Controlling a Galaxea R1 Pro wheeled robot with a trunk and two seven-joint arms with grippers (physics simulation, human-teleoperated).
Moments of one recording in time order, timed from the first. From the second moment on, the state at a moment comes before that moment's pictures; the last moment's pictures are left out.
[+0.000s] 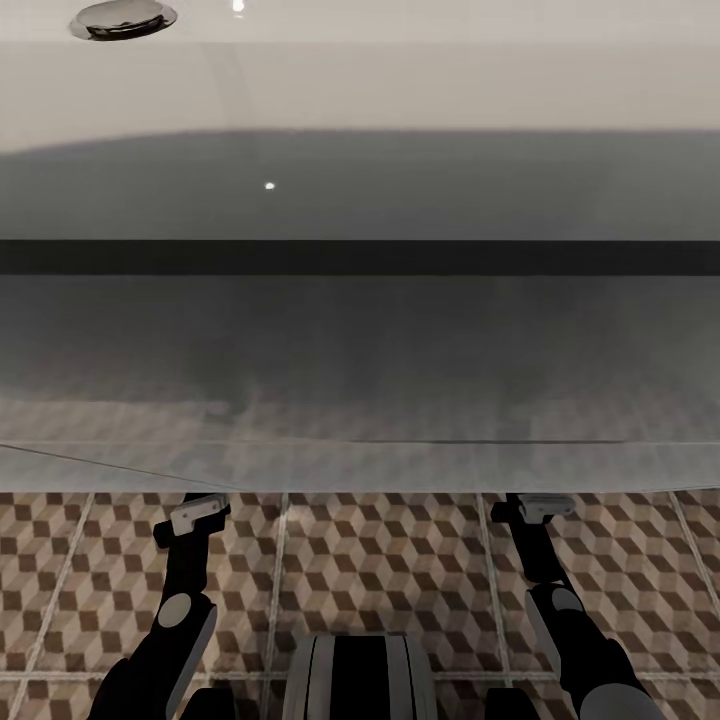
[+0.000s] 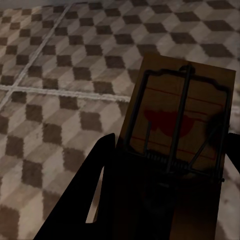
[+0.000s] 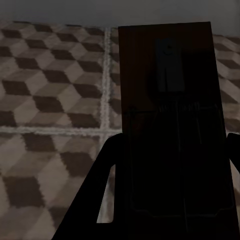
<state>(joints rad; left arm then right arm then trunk) -0.33 0.01 -0.02 -1.09 -0.02 -0.30 0.40 -0.49 -0.04 -0.19 -0.74 0.07 -0.64 0.10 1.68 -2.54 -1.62</state>
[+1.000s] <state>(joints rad) -0.34 -0.03 -0.02 -1.09 -0.02 -0.30 0.44 -0.54 -0.01 -0.19 -0.60 0.08 -0.62 0.11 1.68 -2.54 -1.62</state>
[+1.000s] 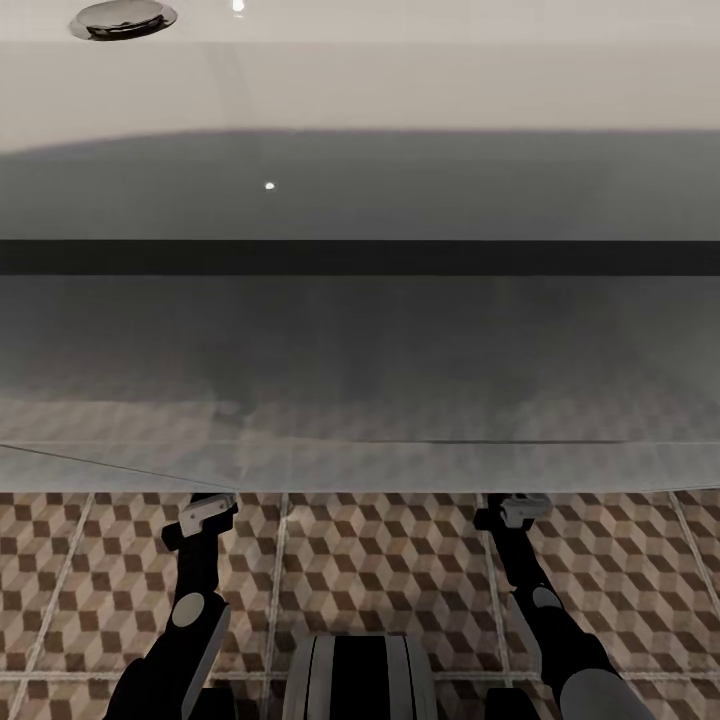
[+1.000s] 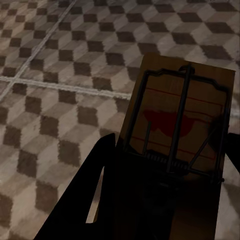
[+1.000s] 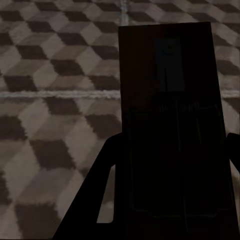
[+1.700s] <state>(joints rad) -0.34 -0.03 -0.02 -1.09 -0.02 -0.29 0.44 -0.54 -0.01 -0.19 -0.56 0.08 -0.62 0.10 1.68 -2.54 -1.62</state>
